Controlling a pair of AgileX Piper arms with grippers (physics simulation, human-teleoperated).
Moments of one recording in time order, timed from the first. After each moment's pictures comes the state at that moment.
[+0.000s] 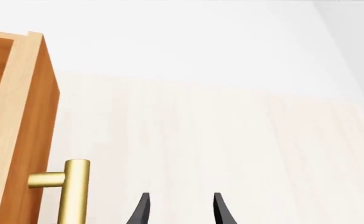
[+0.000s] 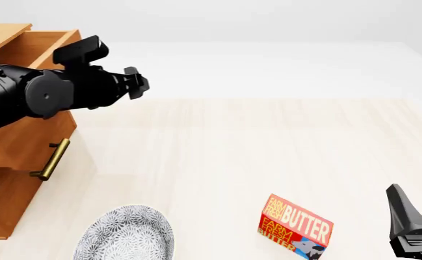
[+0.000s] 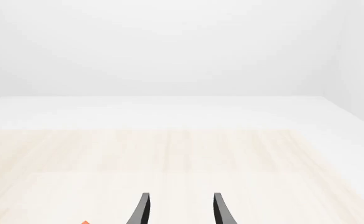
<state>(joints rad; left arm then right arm) -0.31 1.43 -1.07 0.26 -0.39 0.00 0.01 -0.01 0.00 0.00</state>
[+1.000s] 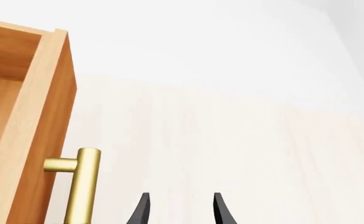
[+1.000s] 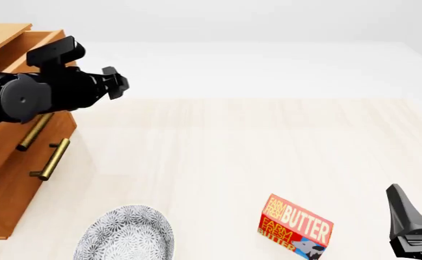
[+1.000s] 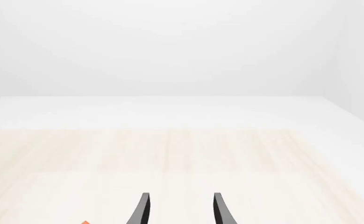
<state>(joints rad) -0.22 1.37 -1.02 0.24 -0.37 0.00 0.01 -0.01 0.00 0.00</state>
